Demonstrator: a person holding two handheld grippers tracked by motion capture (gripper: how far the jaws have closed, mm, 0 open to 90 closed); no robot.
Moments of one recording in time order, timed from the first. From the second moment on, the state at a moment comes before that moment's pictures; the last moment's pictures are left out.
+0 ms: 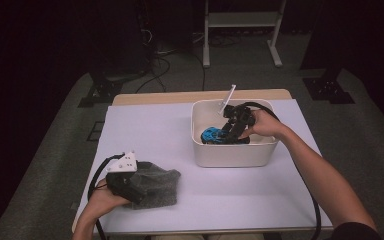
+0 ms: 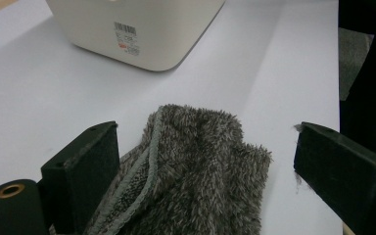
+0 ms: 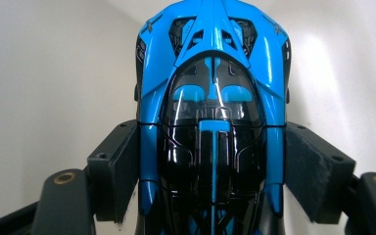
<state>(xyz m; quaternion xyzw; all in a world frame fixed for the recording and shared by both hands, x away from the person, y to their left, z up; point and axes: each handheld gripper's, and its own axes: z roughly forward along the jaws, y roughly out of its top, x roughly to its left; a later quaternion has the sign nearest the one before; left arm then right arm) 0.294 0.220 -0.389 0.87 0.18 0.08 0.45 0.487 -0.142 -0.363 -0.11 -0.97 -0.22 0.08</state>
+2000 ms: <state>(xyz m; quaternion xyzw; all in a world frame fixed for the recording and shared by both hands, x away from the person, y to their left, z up) 0.292 0.219 -0.388 0.87 0.17 0.09 0.45 0.473 -0.179 -0.325 -0.16 -0.94 -0.28 0.06</state>
